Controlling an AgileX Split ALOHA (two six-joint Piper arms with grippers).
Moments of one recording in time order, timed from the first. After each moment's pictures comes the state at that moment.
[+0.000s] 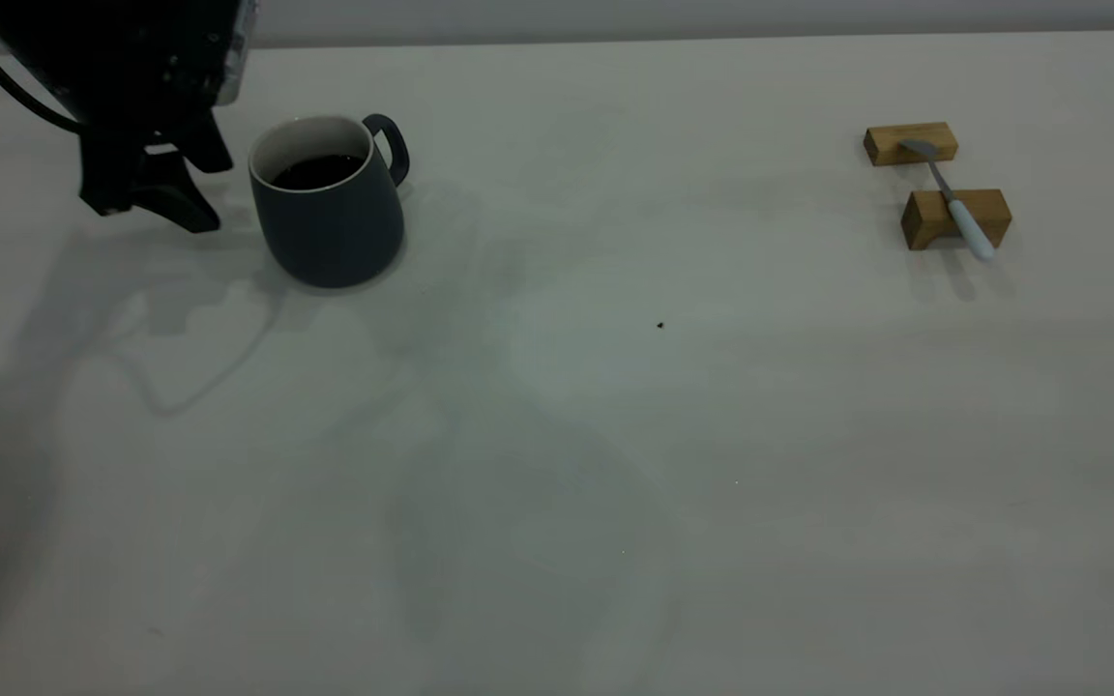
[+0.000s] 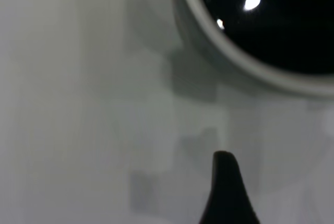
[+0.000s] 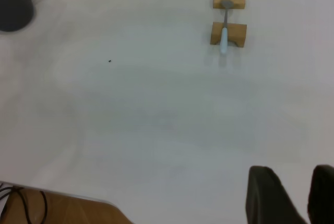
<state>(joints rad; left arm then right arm) 0.00 2.40 -1.55 -0.36 0.49 1.83 0.09 0.02 -0.47 0.10 1.14 -0.09</state>
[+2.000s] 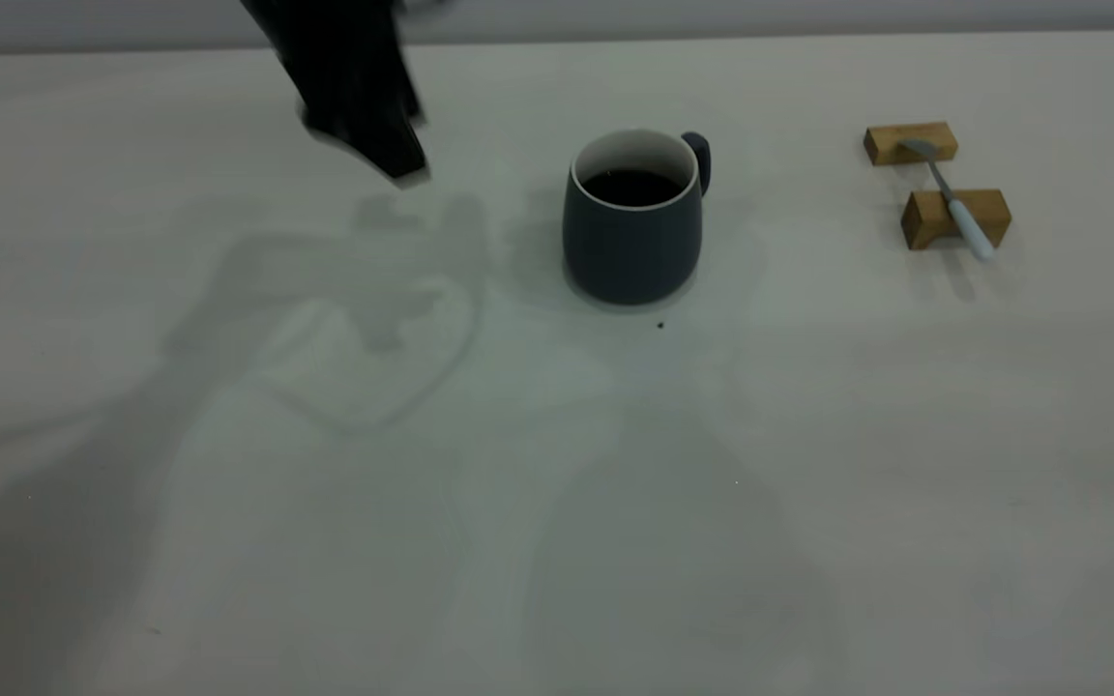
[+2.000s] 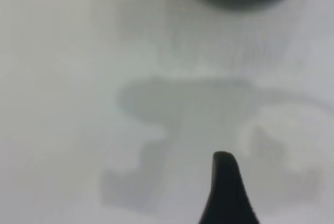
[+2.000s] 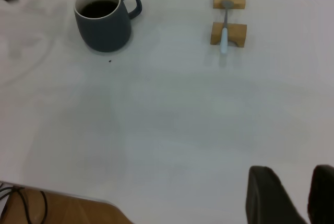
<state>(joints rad) -0.27 2.28 -1.63 -0.39 0.71 1.30 0.09 0.02 -0.47 0.10 1.14 -0.09</state>
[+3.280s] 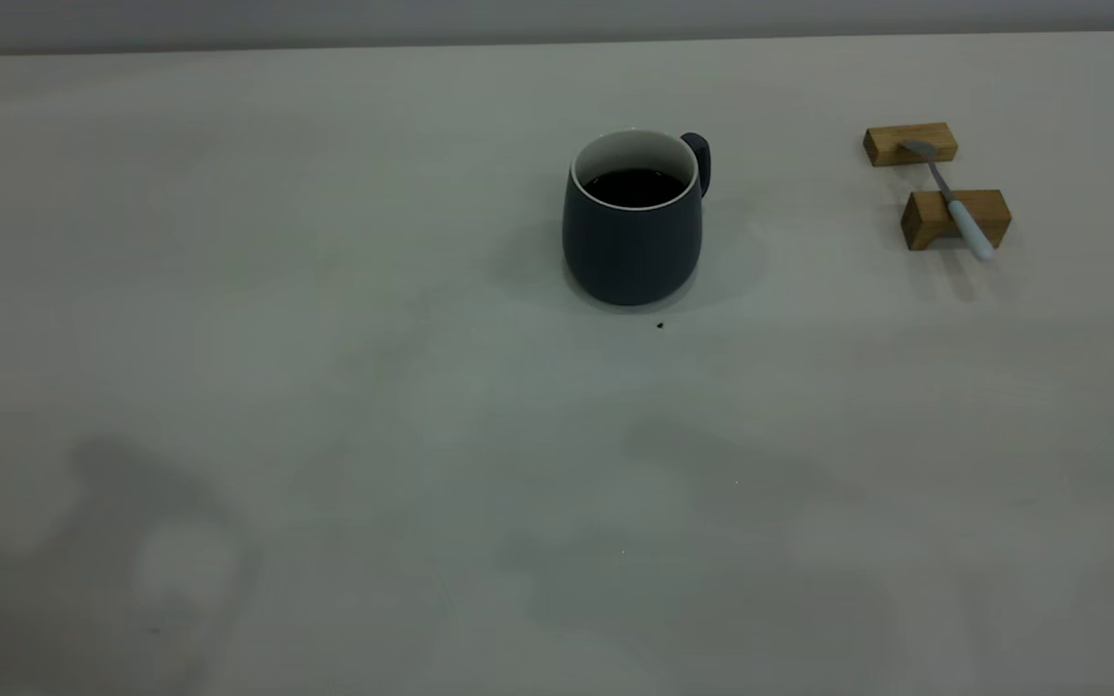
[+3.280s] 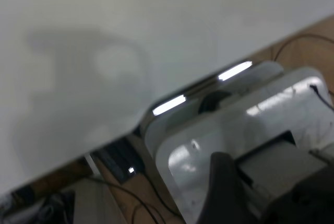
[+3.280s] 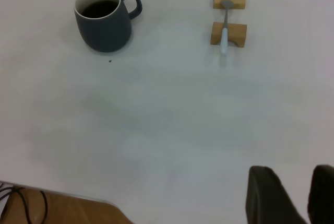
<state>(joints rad) -0.25 1.16 -0.98 -0.26 1.17 0.17 0.09 0.02 -0.47 0.10 1.14 -0.09</state>
